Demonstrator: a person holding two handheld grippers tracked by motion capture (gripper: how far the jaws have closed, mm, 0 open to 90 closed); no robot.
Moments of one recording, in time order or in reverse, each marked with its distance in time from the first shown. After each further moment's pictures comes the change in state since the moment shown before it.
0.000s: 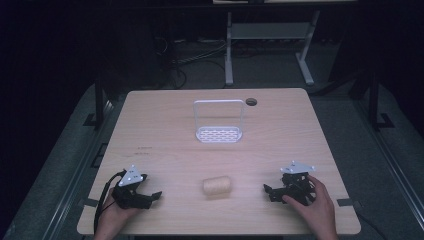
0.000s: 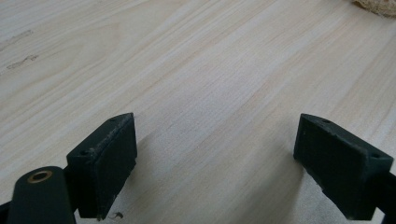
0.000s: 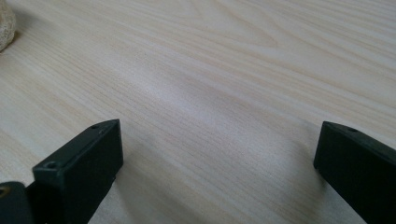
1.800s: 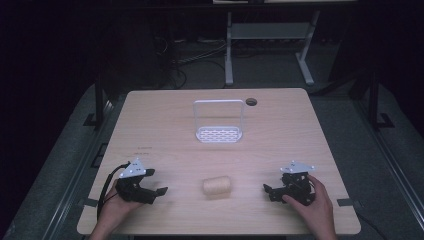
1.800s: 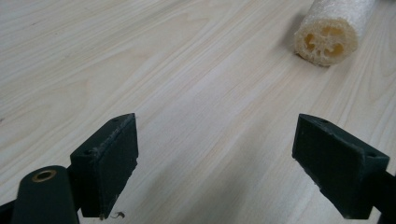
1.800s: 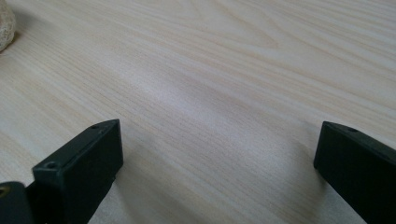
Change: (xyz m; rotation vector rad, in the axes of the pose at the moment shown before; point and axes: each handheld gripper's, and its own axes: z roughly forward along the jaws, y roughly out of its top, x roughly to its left) left arm -0.004 0.032 -0.004 -0.058 -0.125 0.008; right arm 0.000 0.001 0.001 0.000 0.001 -0.004
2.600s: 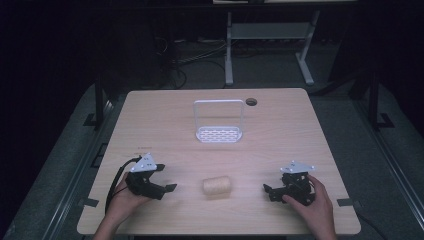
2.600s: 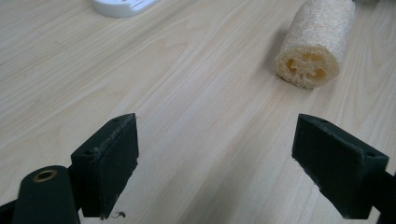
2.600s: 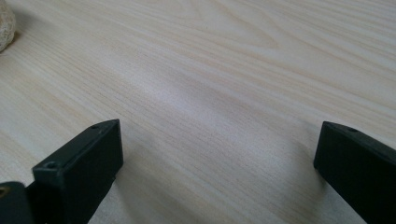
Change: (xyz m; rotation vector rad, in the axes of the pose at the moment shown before) left arm -0.008 0.026 0.017 0.020 -0.052 0.065; right arm 0.000 0.000 0.000 -0.001 -0.001 0.002
